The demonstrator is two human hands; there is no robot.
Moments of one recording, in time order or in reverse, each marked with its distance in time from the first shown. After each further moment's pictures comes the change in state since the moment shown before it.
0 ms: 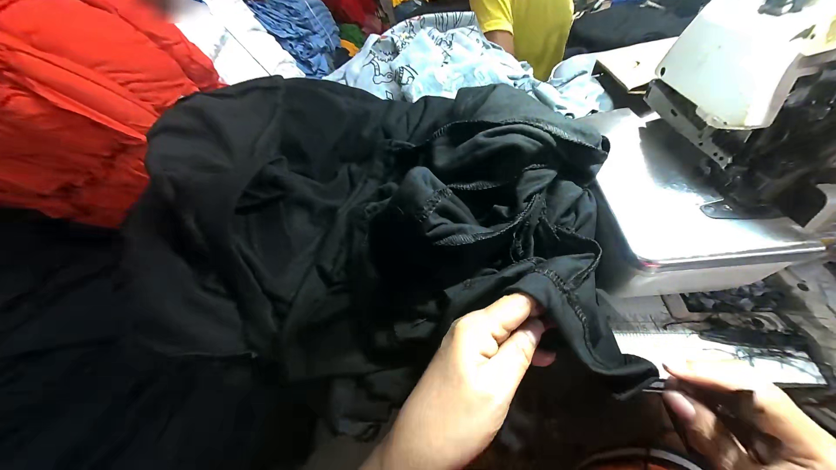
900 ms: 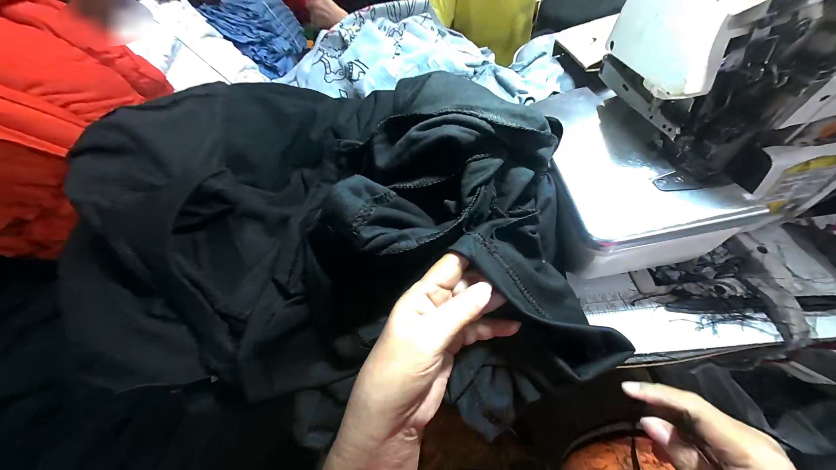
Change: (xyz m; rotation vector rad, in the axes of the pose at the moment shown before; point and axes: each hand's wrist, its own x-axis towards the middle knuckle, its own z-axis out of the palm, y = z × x) left_hand 0.015 0.001 -0.002 -0.441 0.085 -0.177; right_hand -0.039 -0.006 -0.013 -0.013 -0.167 0.223
